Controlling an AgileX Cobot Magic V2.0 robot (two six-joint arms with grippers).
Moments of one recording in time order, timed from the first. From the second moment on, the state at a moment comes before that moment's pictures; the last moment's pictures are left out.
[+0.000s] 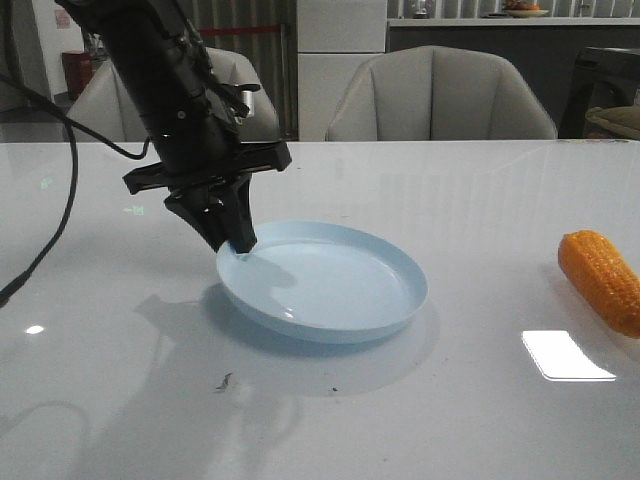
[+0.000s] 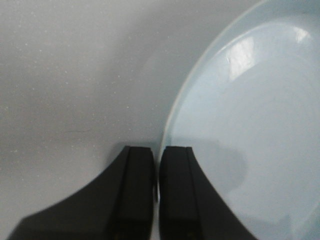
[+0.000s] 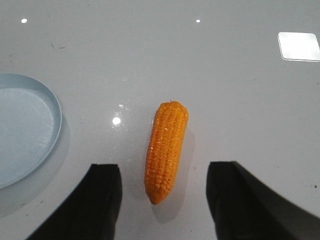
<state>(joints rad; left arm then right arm) -0.41 2.19 -1.80 -0.31 1.07 0.13 0.02 0.85 -0.59 0.14 0.37 -0.09</state>
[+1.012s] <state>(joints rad) -0.25 1.81 -1.85 -0.06 0.90 0.13 0.02 0.85 -0.59 0.14 0.41 -0.09</state>
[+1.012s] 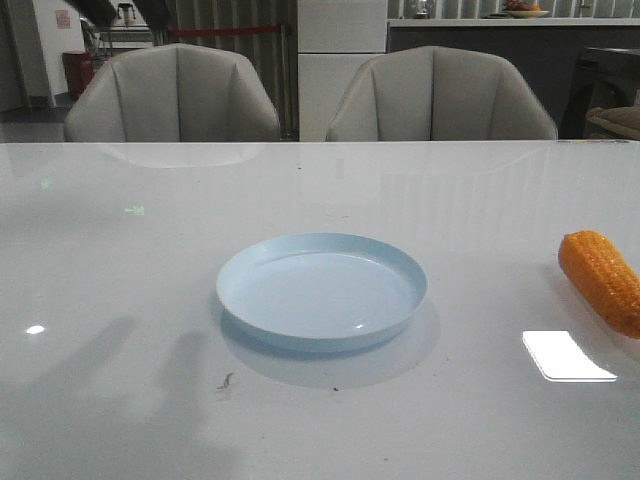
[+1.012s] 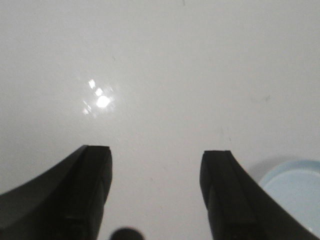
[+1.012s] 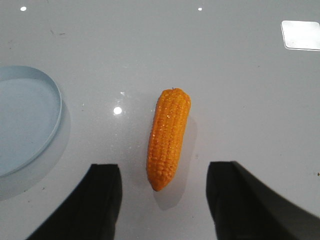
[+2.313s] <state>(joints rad) -0.02 0.85 -0.61 -0.05 0.29 0.13 0.02 1.57 -1.25 0.12 0.75 -0.06</state>
